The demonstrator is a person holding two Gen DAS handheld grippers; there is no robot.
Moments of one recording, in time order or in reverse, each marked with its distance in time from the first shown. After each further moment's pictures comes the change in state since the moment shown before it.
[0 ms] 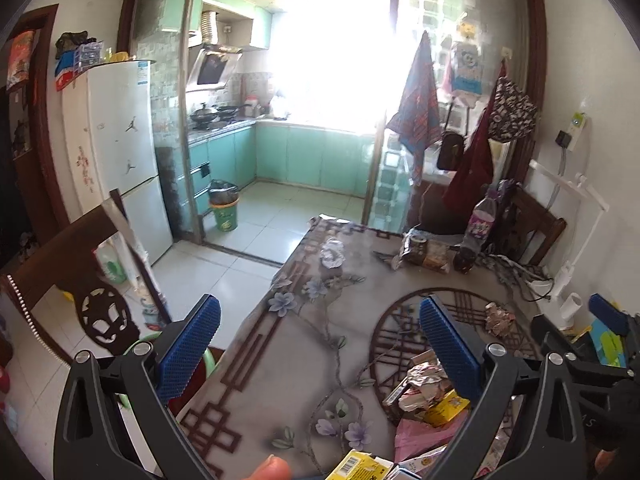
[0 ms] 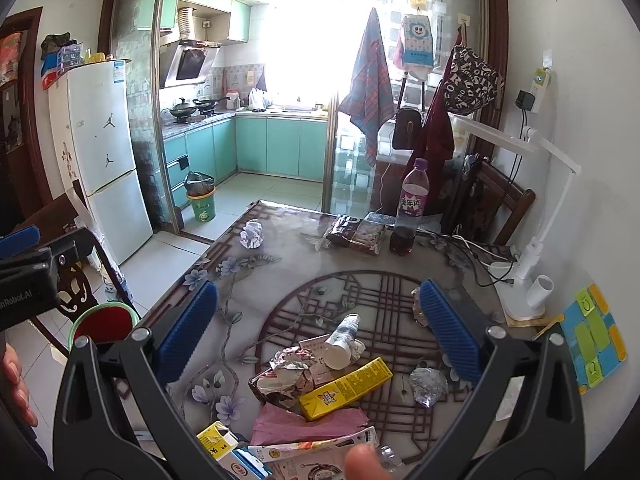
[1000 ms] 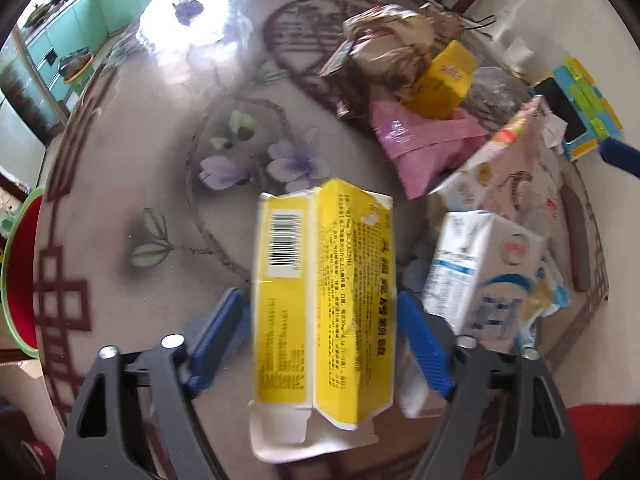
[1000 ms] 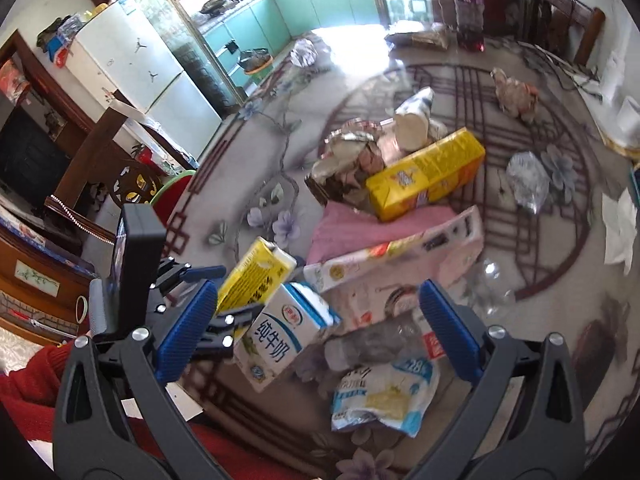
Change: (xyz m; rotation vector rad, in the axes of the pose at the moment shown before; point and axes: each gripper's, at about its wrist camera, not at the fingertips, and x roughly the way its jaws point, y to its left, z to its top) left arm 0.126 -0.014 -0.228 0.267 0.794 -0.374; right arm 0.033 -0.015 -0.141 0.187 0.573 0.321
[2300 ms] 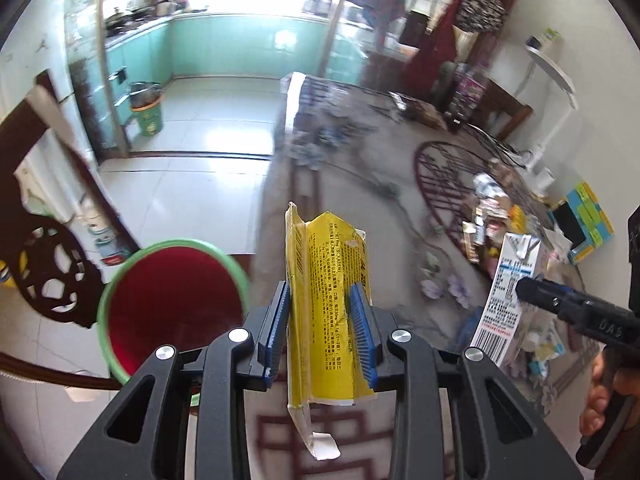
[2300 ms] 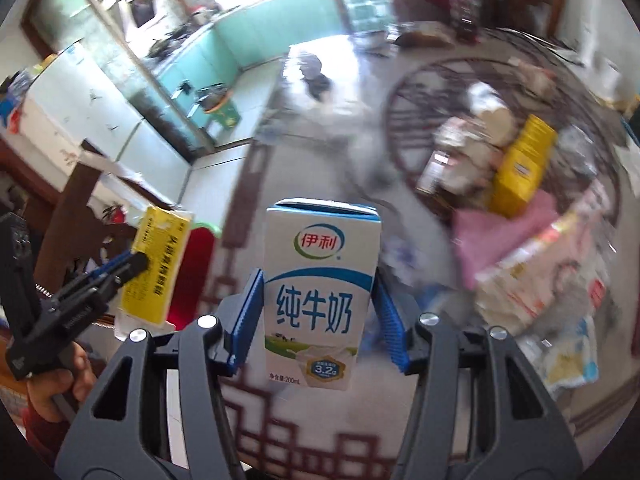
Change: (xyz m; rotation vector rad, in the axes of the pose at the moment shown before) left arm -0.159 0.217 -0.002 -0.149 -0.360 0.059; right arm 0.079 0.142 0.036 0.194 -0.115 -0.086
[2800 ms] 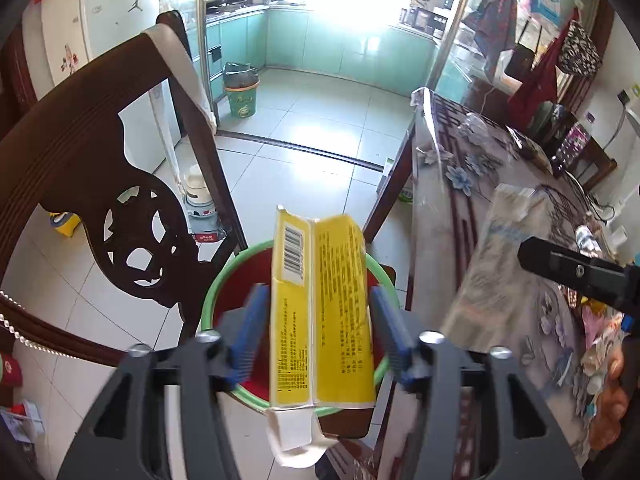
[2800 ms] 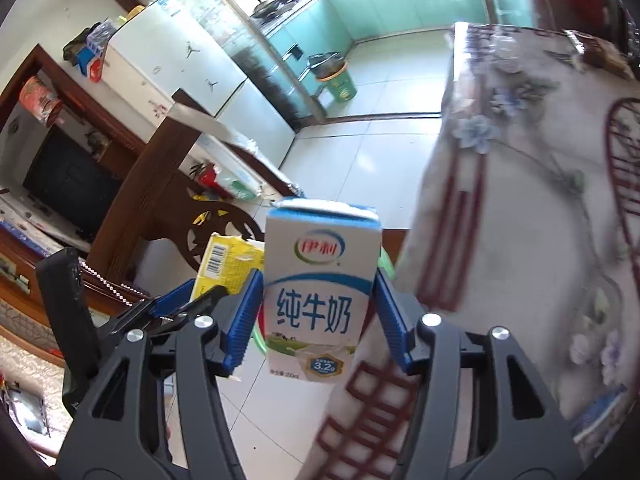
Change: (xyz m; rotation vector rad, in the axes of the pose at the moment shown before) left arm 0.006 0.131 0.002 -0.189 -0.020 0.224; right arm 0.102 0.153 0.043 -0.175 0.101 0.317
